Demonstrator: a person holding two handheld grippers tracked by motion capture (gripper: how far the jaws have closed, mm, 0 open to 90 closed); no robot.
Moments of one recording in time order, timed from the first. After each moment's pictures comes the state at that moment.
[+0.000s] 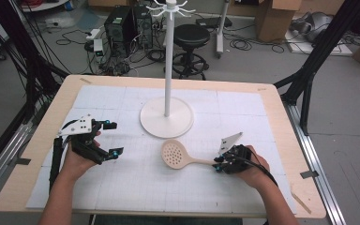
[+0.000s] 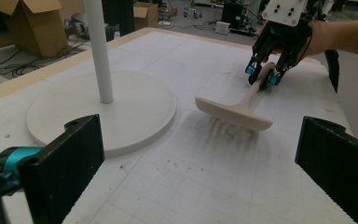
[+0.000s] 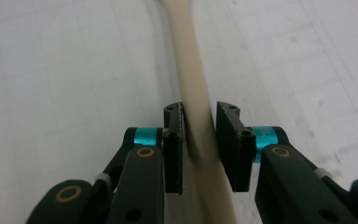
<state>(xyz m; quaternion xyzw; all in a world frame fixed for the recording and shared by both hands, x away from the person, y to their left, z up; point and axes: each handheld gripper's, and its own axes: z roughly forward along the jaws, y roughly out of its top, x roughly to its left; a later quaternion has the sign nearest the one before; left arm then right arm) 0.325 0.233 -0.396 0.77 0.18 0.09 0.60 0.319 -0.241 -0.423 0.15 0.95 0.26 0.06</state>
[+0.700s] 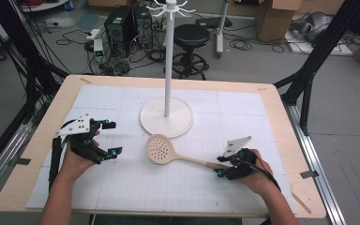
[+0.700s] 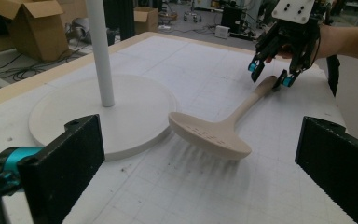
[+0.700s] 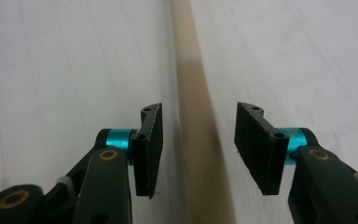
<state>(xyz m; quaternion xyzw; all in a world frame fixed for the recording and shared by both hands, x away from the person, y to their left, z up) 0.325 0.235 -0.395 0.77 0.18 0.10 0.61 0.299 -0.265 -0.420 0.19 0.93 0.30 0.08</state>
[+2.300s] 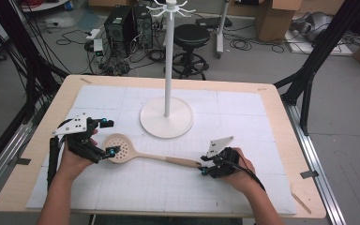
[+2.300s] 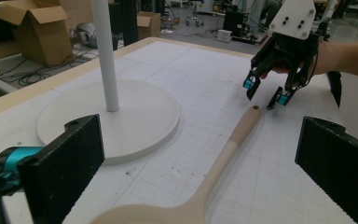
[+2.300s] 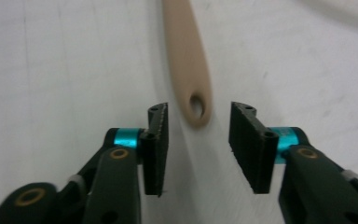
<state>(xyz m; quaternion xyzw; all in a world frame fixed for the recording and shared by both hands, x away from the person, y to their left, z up) 0.323 0.240 -0.389 0.76 0.18 0.10 0.61 0.307 -0.213 -0.429 0.14 0.93 0.32 0.08</state>
